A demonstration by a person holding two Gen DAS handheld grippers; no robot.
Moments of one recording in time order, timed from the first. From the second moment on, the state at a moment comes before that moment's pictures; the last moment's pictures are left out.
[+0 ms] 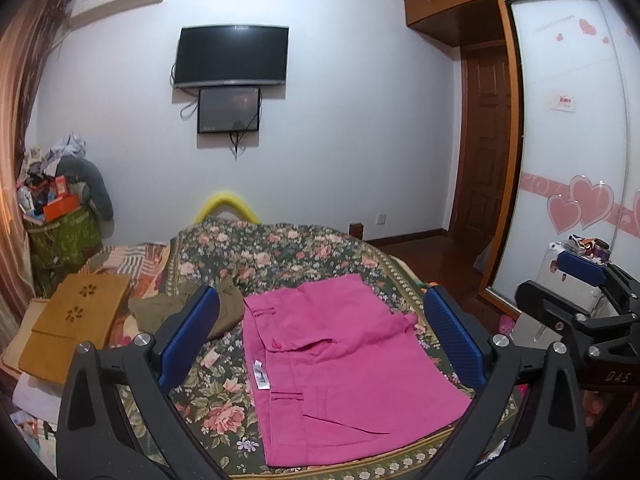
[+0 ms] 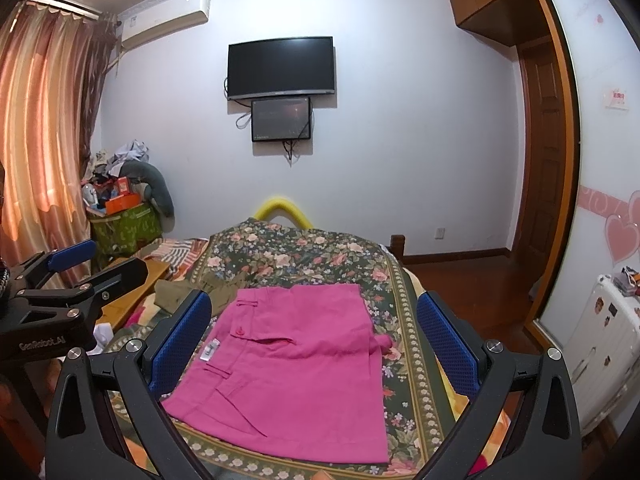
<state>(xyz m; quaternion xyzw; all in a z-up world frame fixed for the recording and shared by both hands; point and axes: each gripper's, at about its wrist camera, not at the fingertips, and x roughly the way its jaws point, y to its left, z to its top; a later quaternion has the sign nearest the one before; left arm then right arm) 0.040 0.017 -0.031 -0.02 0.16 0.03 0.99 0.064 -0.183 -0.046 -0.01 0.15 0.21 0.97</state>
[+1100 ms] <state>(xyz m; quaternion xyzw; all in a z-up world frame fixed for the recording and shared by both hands) 0.251 0.119 -0.232 -0.07 0.49 0.03 0.87 0.260 -0.208 -0.211 -0.02 0.43 0.19 0.88</state>
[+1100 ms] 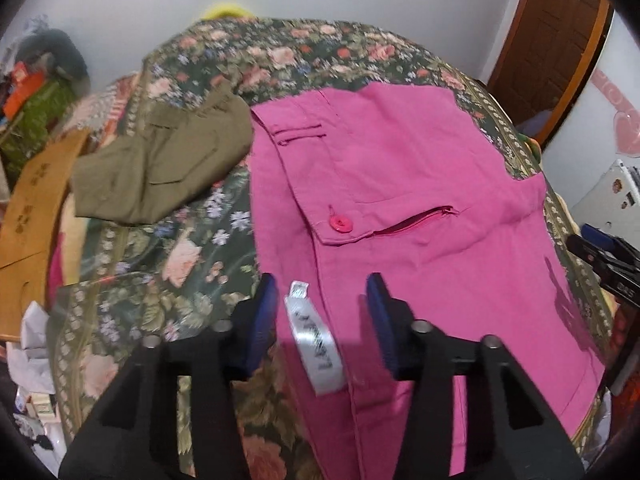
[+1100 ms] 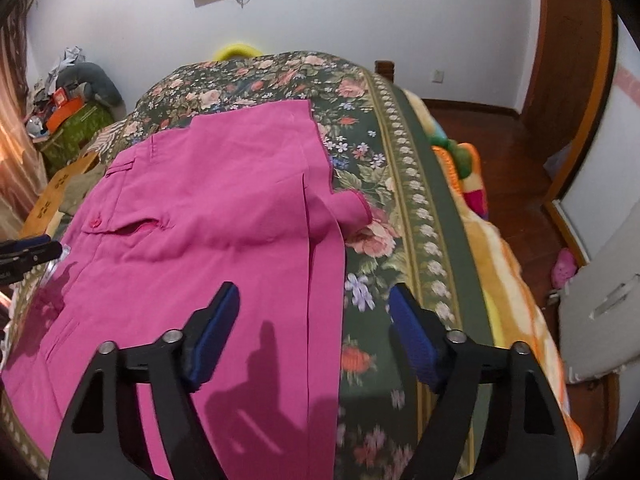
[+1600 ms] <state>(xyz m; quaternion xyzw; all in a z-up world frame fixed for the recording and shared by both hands) 0.292 0.125 -0.264 -0.10 0.54 -0.06 0.84 0.306 -0.173 -0.244 -0.05 0.47 0.26 0.84</state>
